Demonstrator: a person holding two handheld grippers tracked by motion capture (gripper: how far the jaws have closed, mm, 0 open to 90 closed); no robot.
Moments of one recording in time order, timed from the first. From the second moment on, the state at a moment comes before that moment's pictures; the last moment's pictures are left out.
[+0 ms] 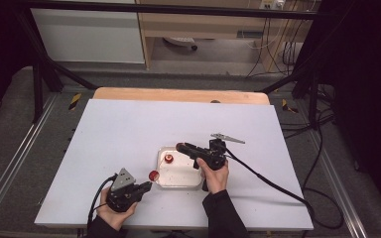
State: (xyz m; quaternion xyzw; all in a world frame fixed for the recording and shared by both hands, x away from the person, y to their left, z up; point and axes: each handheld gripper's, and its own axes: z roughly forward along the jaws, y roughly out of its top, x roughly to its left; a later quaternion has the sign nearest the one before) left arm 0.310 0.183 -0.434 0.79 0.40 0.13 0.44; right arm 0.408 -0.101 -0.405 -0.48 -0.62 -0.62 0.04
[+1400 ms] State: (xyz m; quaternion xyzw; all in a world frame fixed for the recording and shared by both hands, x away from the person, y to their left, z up) left arm 0.318 0.137 -0.430 0.76 0.43 0.13 0.47; right arm 0.408 -0.094 -0.410 -0.49 -0.52 -0.70 0.01
